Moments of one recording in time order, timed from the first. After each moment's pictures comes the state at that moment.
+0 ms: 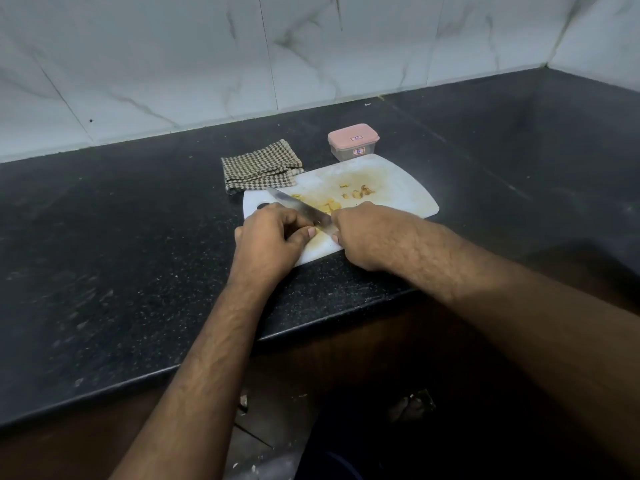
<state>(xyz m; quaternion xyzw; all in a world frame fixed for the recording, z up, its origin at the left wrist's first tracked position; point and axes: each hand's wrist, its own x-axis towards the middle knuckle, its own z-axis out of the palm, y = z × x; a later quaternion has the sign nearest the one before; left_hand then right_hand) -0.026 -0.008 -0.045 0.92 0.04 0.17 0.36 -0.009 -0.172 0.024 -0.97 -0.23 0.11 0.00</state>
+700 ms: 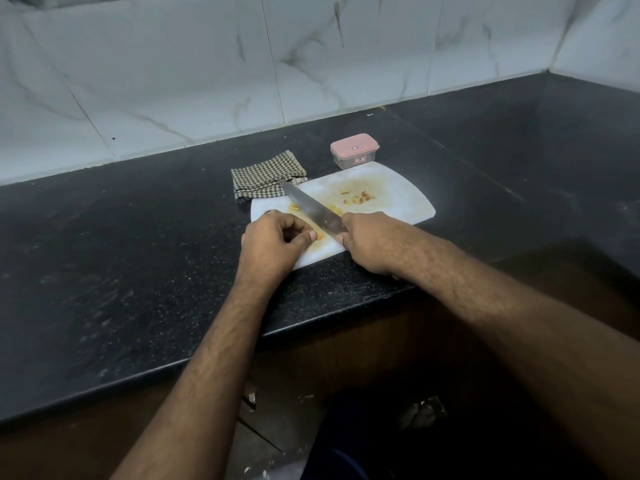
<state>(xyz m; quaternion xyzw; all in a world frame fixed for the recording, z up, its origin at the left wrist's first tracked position) -0.034 -0.012 -0.039 0.91 0.07 0.18 0.38 -0.018 -0.188 0.022 -0.96 -0.20 0.13 0.10</state>
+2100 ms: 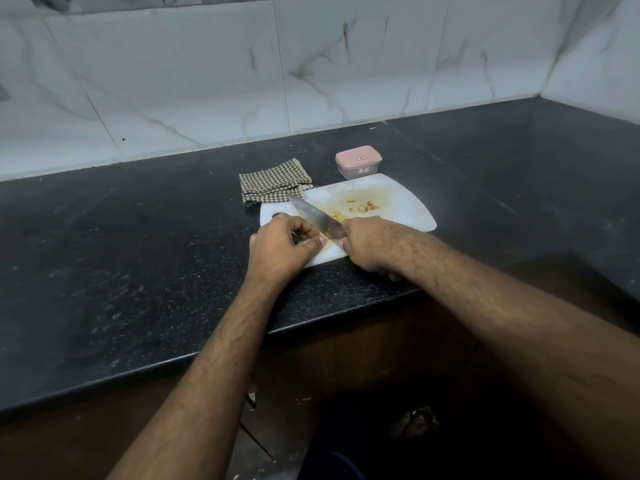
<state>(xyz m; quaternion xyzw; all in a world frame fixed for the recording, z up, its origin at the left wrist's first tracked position) -0.031 -0.009 -0.044 0.90 0.06 0.18 0.38 -0.024 -0.174 0.038 -0.97 -0.18 0.16 0.06</state>
